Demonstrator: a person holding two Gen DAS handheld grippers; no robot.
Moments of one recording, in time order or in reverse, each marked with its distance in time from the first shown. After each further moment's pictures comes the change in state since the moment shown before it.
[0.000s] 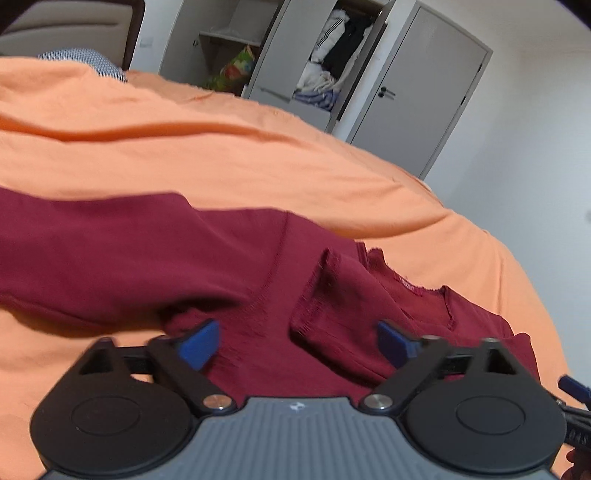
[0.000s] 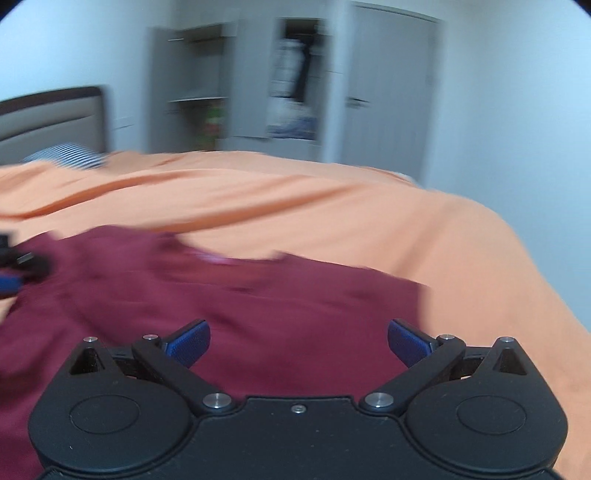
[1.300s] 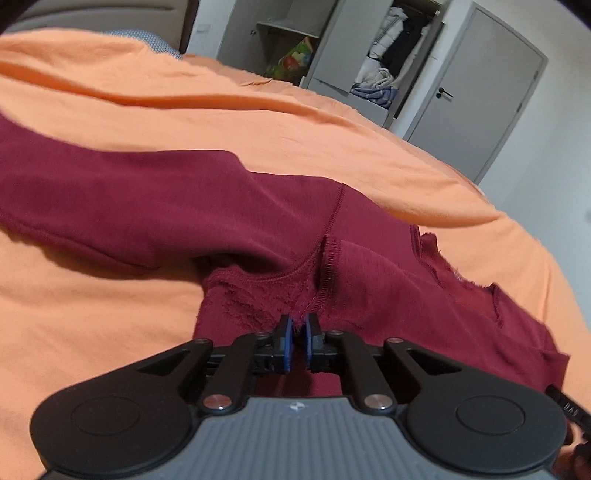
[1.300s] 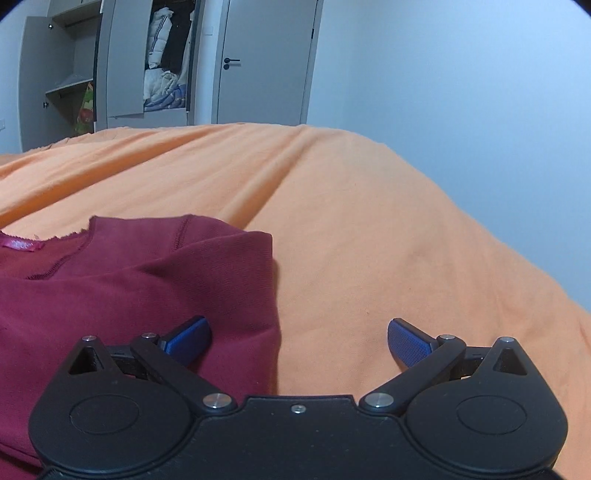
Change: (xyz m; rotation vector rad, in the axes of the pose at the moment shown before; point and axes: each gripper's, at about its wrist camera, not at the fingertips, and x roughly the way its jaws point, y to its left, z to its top) left arm 0.016 0.007 -0.024 -0.121 0.014 0.161; right arm 0.080 -0.060 -0.023 0.139 0.102 -0.319
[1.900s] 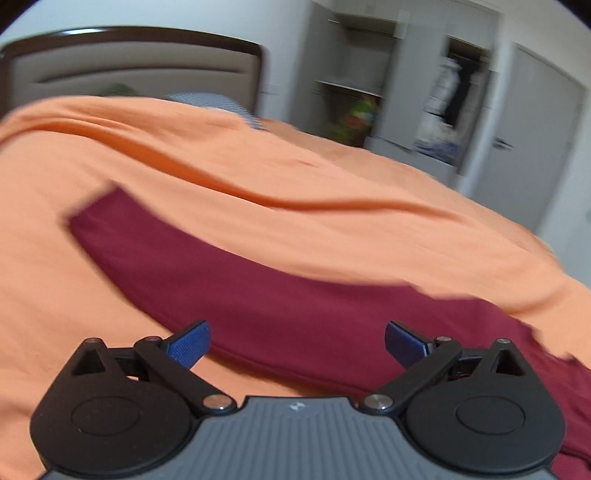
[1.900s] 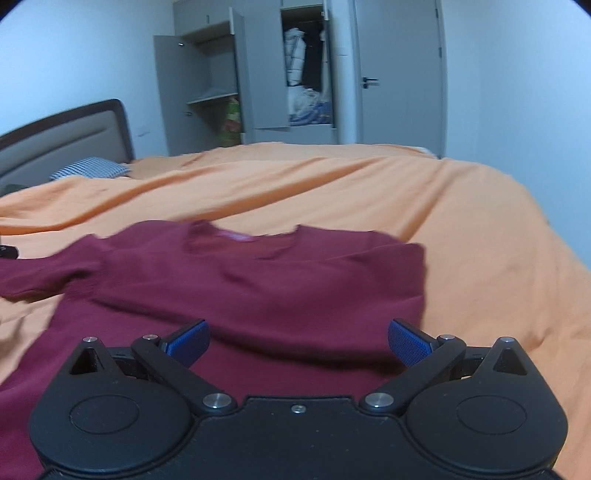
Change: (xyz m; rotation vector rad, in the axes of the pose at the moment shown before) left arm -0.087 0.130 0.071 -0.011 -0.211 0.281; right arm -0.147 0.005 -0.017 -0.096 -0.026 0.506
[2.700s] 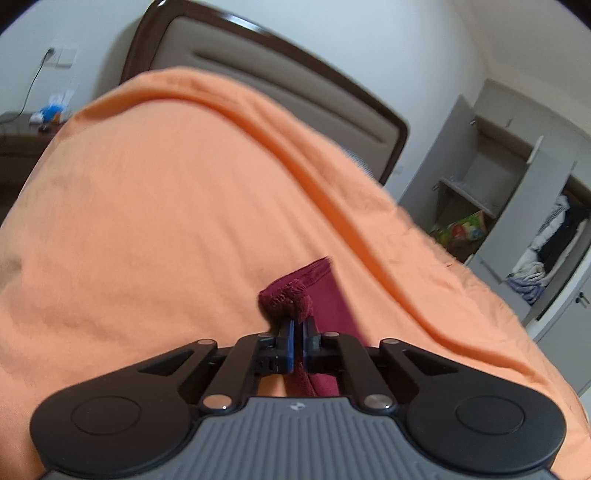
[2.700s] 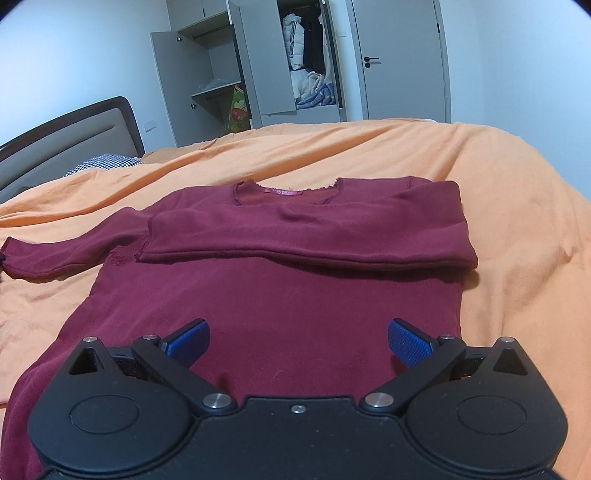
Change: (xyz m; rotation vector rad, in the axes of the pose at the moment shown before) left arm 0.034 0.140 0.029 -0.425 -0.221 0.130; right arm -0.021 0.043 -0.050 0.063 0.051 0.031
